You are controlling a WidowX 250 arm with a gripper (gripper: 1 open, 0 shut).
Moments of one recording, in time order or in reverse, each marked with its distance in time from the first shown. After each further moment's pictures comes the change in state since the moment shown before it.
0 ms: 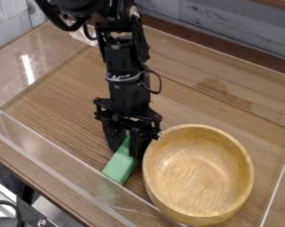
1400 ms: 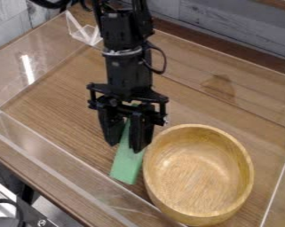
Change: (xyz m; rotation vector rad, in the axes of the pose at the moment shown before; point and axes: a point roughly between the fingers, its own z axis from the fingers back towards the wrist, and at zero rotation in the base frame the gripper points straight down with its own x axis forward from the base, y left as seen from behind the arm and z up) arm -0.026 -0.029 0.037 -0.033 0.037 0.034
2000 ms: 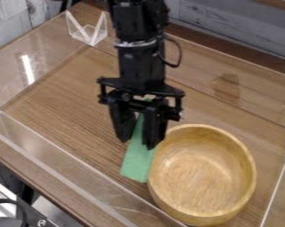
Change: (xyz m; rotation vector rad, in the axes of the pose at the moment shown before) arm 0.000 -0.024 0.009 0.004 -0.014 -0.018
